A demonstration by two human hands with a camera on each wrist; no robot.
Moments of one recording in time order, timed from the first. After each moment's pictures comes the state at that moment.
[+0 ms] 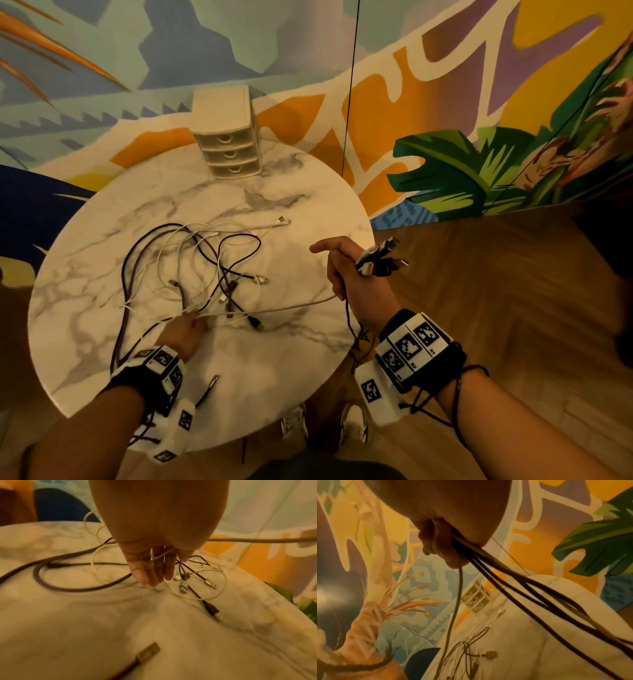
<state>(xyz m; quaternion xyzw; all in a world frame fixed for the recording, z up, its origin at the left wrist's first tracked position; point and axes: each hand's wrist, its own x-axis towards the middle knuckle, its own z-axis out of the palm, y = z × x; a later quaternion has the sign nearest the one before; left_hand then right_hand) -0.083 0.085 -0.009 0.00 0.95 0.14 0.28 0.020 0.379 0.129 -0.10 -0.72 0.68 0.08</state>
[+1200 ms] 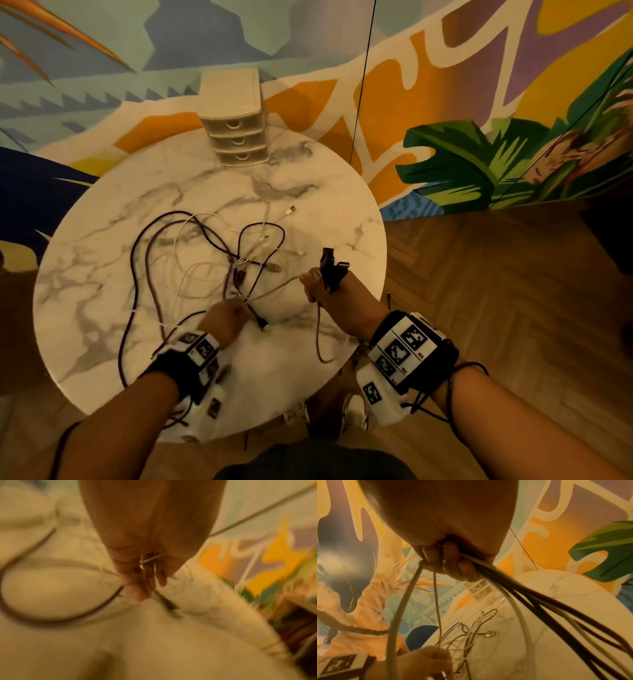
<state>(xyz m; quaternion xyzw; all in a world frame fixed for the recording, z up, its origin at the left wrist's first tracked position) -0.071 0.136 0.019 0.04 0.92 0.24 0.32 0.005 0.348 0.088 -0.06 -0.83 0.54 -0.07</state>
